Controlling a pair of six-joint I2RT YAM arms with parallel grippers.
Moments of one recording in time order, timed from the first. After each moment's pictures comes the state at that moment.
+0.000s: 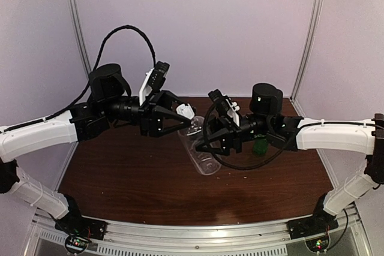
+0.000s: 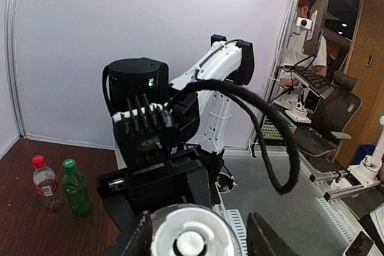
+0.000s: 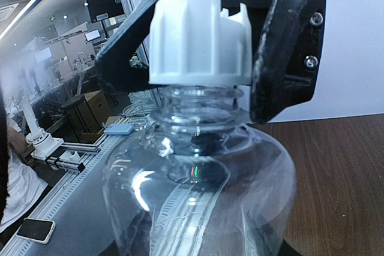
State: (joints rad) left arm -0.88 1.31 1.10 0.22 0.88 -0.17; right arm 0.87 1.45 1.00 0.39 -1.01 0.17
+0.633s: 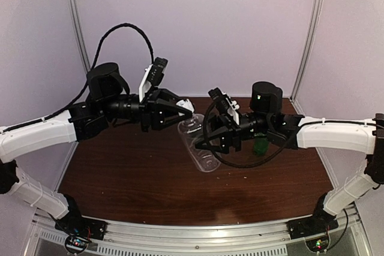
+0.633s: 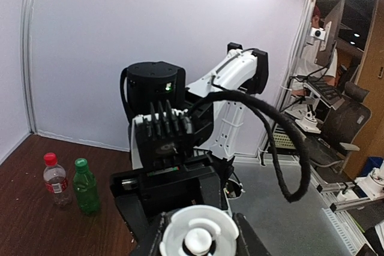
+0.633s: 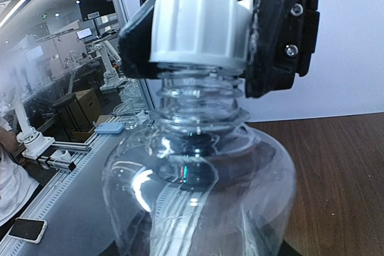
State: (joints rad) left arm -0.88 1.31 1.10 0.24 0.83 -0.21; right arm 0.86 1.45 1.01 0.36 -1.00 0.14
